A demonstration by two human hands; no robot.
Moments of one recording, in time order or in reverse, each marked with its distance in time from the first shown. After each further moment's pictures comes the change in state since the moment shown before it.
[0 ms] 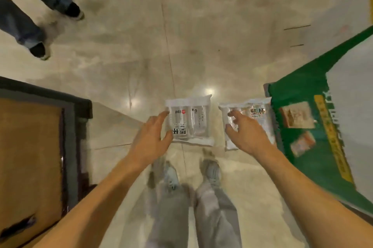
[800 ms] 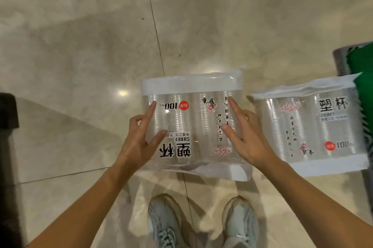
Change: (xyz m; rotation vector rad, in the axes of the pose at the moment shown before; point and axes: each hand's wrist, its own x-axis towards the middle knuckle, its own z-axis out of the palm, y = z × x) left_hand 0.243 -0.235 0.273 -0.288 0.009 0.000; right_hand 0.260 0.142 0.288 0.300 0.038 -0.107
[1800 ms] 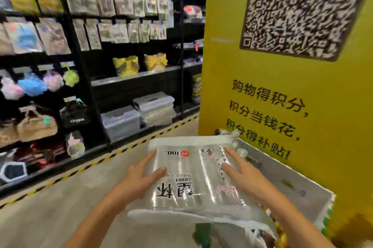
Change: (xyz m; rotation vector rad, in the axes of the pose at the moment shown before) left_hand -0.390 0.804 -0.416 0.036 -0.148 0.620; right_hand -0.575 -0.466 -0.648 0.050 0.713 0.018
